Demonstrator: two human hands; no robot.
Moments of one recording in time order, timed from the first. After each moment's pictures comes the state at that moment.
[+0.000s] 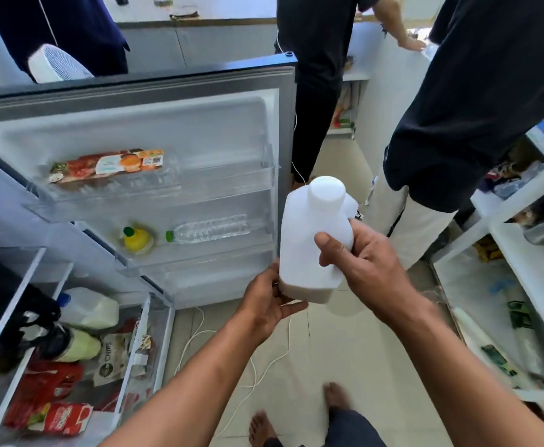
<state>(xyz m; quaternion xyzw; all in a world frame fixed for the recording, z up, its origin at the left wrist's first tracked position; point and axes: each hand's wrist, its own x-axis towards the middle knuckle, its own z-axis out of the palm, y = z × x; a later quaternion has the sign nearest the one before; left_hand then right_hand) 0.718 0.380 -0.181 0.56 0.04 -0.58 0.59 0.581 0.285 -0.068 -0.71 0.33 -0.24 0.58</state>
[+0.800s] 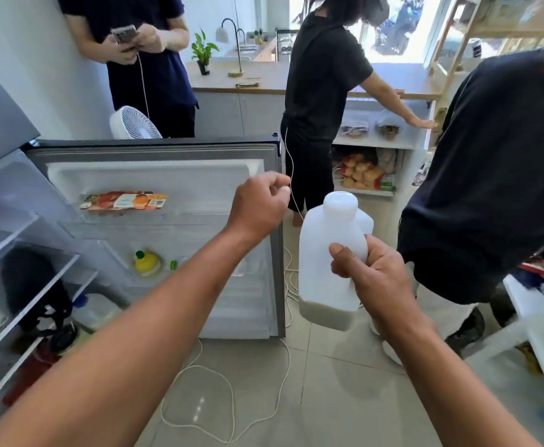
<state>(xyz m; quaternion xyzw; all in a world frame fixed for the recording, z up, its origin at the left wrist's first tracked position) 0.745 0.222 0.006 0.83 -0.31 -0.04 0.45 0.546 0.146 -0.027 -0.67 0.28 -0.27 0.63</state>
